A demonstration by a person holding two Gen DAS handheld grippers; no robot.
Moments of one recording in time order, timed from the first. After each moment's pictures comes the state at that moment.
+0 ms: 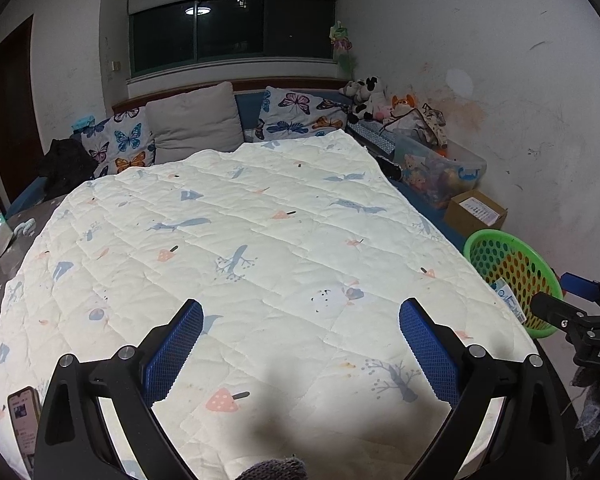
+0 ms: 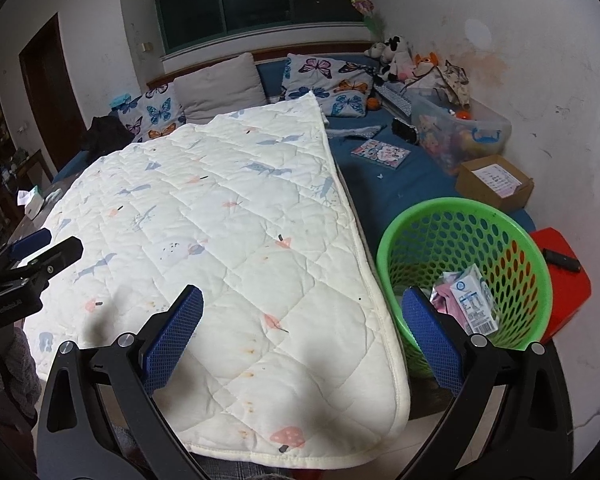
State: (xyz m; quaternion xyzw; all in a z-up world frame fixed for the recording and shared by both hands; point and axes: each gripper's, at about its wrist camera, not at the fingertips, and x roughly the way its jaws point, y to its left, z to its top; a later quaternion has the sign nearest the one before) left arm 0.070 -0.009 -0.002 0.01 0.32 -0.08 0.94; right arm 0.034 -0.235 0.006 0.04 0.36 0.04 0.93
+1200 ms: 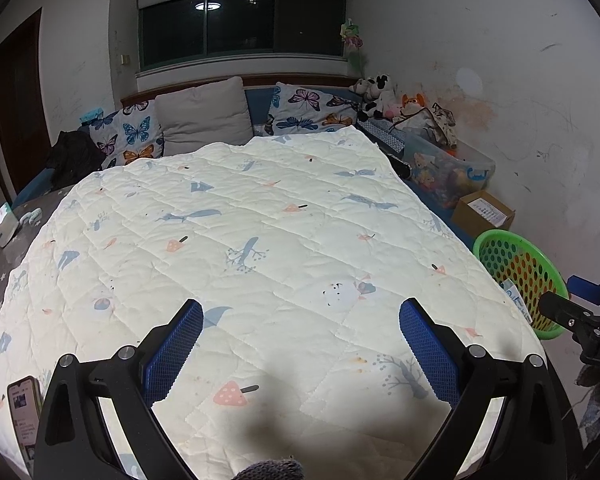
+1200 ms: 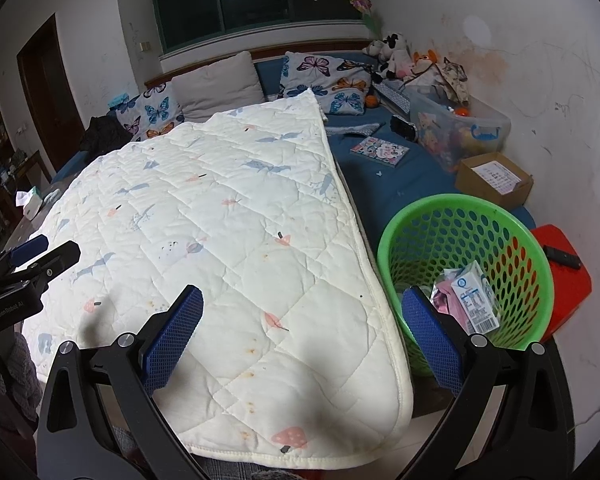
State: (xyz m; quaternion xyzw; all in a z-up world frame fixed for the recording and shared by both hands) left arm 0.070 0.001 -0.009 0.00 0.33 -0.06 0.94; right arm 0.035 -0.233 0.004 0.04 0.36 0.04 0.93
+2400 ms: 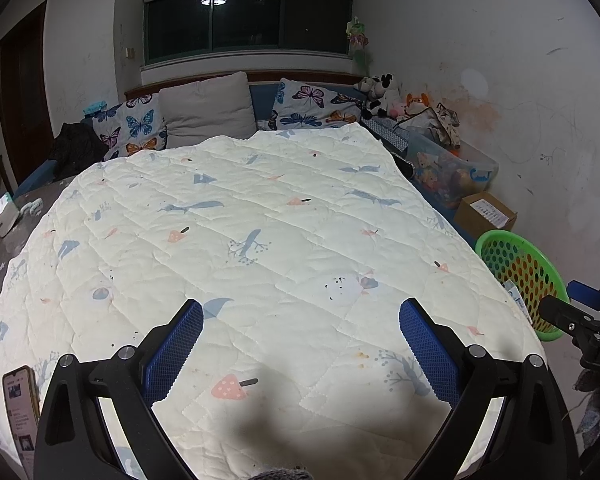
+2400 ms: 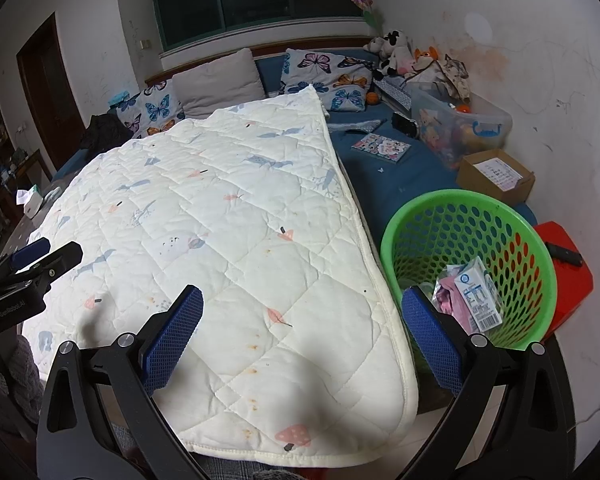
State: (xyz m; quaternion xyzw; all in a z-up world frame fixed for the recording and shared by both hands) left arm 0.069 0.002 -0.014 -0.01 0.33 -0.06 0.94; right arm 0.033 -0.230 -0.006 0.04 0.37 0.04 0.93
